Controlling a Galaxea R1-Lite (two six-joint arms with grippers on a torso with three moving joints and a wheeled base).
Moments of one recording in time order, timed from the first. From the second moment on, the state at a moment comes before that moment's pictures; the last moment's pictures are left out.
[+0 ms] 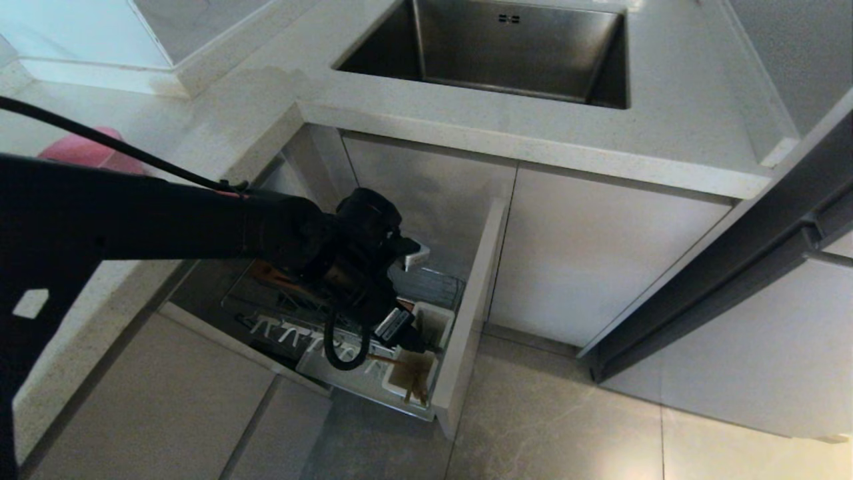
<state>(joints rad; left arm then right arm) -0.54 2.02 -1.57 0.55 -0.01 0.30 0.00 0.00 0.00 0.00 0.00 0.03</state>
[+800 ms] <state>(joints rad) -0.56 2.11 -1.55 0.45 0.06 0.22 0.00 0.00 0.00 0.00 0.00 0.03</state>
